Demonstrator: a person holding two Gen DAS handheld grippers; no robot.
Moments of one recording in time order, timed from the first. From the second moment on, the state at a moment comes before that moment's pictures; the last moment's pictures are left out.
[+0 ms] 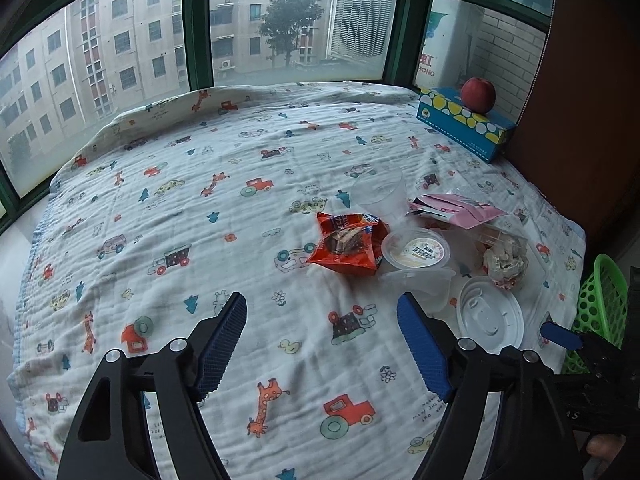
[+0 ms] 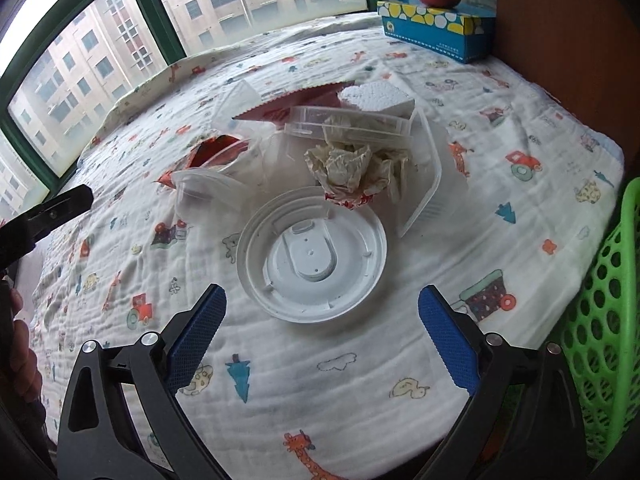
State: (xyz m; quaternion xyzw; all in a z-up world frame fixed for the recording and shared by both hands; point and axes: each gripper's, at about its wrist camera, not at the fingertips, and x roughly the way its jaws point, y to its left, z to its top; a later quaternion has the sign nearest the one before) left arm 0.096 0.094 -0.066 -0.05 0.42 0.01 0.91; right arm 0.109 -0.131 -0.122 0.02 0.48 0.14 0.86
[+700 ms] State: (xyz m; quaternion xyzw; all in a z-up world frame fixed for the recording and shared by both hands) left arm 0.112 0.079 -0.093 -0.07 0.46 -0.03 0.89; right arm 0.132 -0.105 -0.144 -0.03 0.49 0.13 0.86
